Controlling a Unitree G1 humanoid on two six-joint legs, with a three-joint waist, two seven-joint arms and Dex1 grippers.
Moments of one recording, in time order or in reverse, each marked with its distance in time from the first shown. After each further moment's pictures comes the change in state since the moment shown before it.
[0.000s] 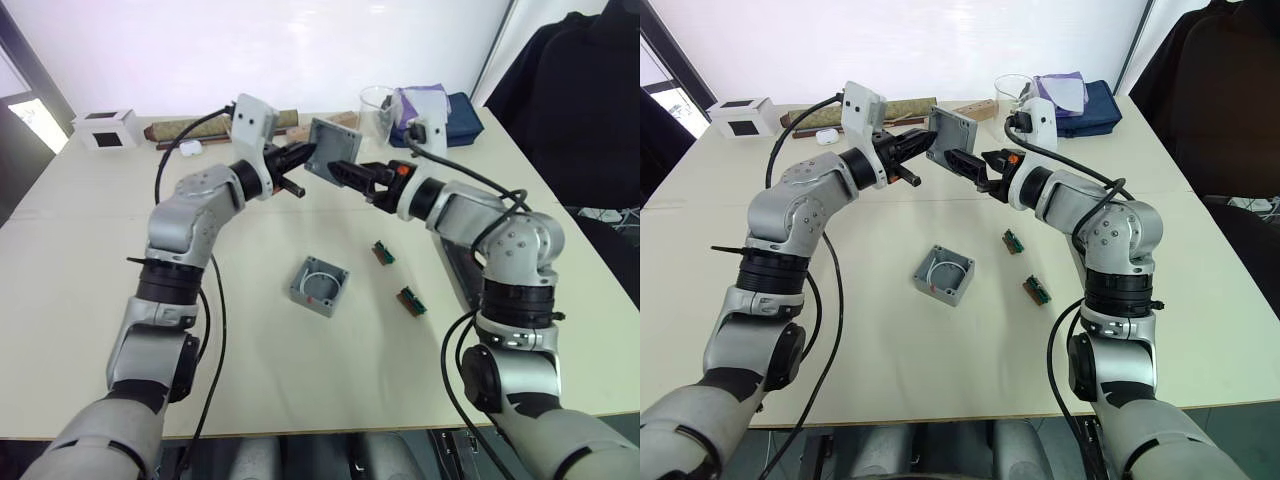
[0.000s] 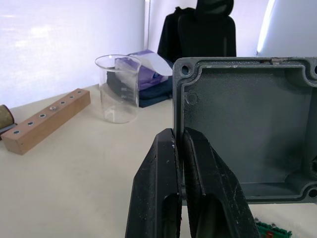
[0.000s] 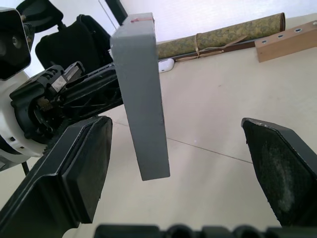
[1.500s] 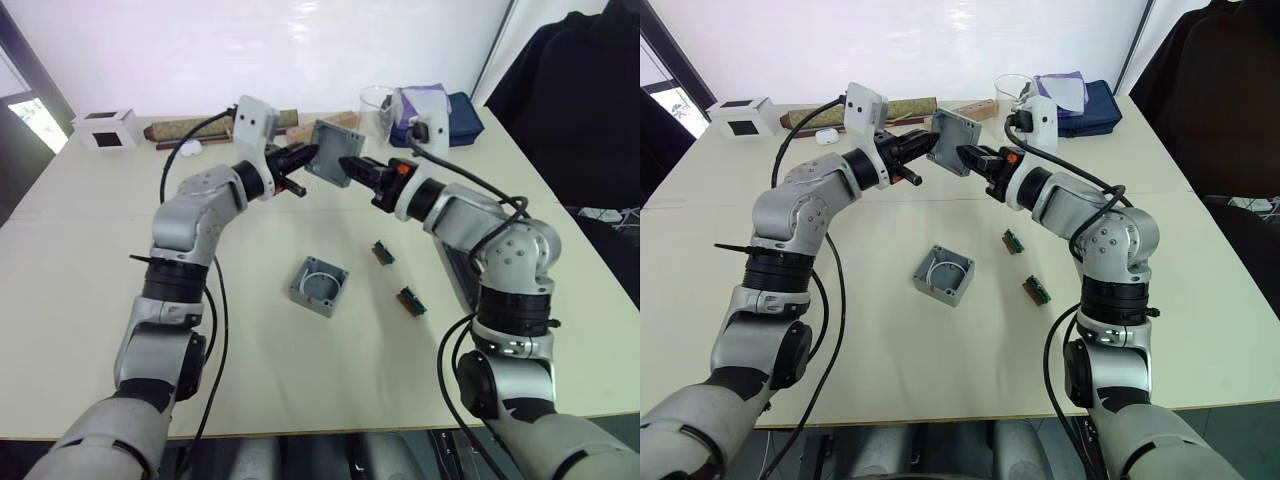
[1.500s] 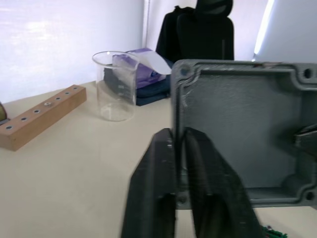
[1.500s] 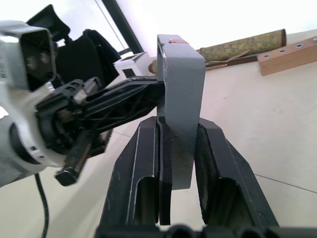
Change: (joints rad) left arm -0.009 -0.035 0.035 0.012 0.022 0.018 -0.037; right arm 0.032 0.026 0.007 -0.040 0.008 -0.042 -0.028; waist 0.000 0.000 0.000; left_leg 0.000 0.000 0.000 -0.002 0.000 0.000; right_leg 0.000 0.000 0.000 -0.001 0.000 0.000
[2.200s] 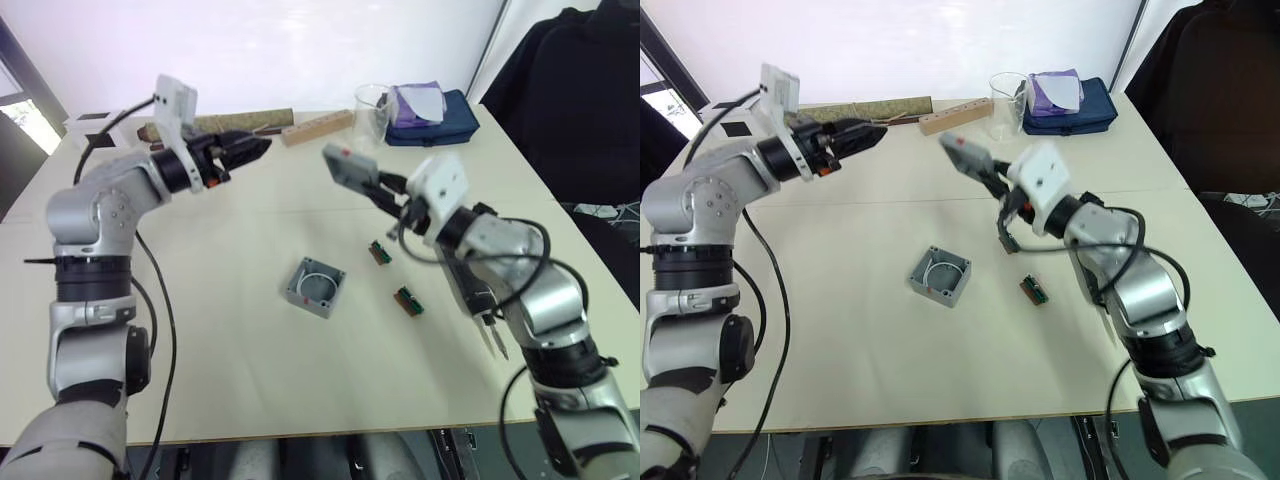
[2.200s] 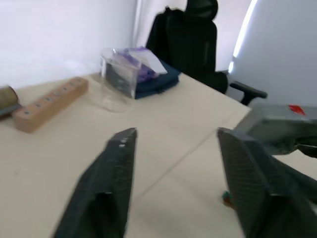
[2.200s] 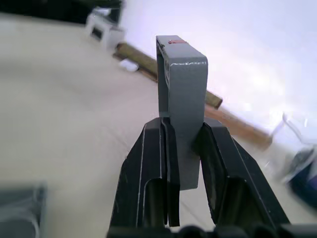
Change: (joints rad) left arm 0.067 0.261 0.156 -0.051 -0.158 0.248 -0.219; right arm 0.330 -0.431 0.396 -0.180 -0.689 -0.910 0.357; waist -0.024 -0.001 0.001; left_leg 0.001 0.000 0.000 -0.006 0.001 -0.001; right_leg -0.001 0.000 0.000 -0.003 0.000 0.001
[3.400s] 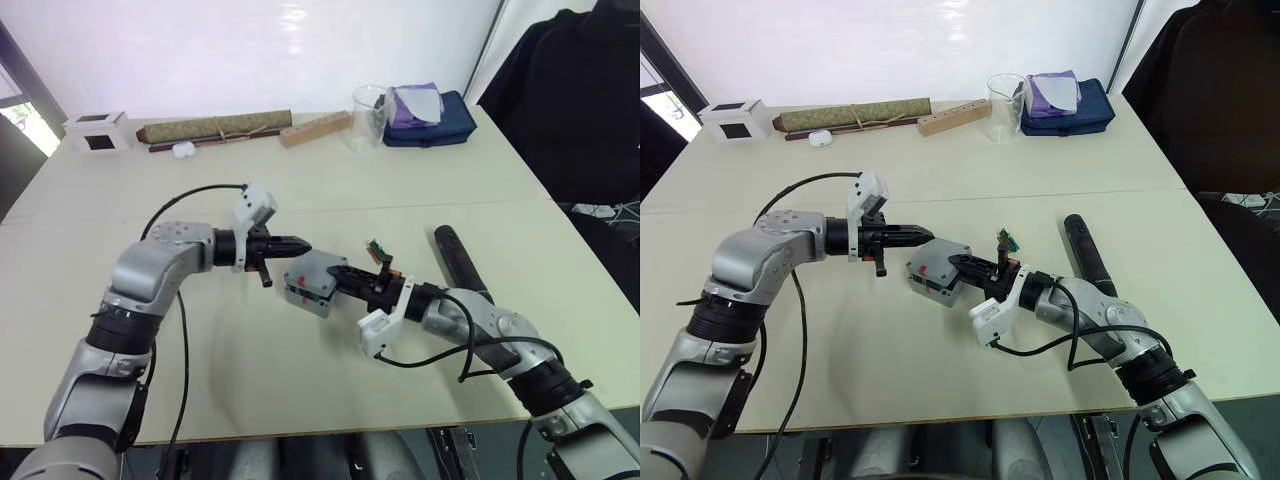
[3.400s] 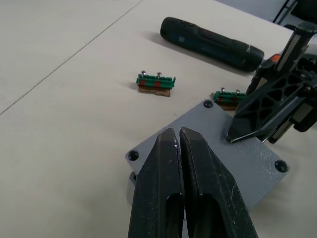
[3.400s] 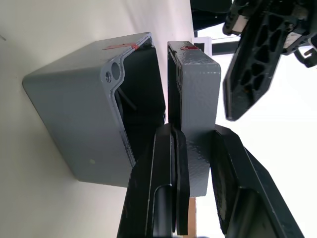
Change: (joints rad) left arm 0.218 0.006 -0.320 -0.205 0.105 -0.062 -0.194; right arm 0.100 0.029 0.175 0.319 -0.920 -0.832 -0.309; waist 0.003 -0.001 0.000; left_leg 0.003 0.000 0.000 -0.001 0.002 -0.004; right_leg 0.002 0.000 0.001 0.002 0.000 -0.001
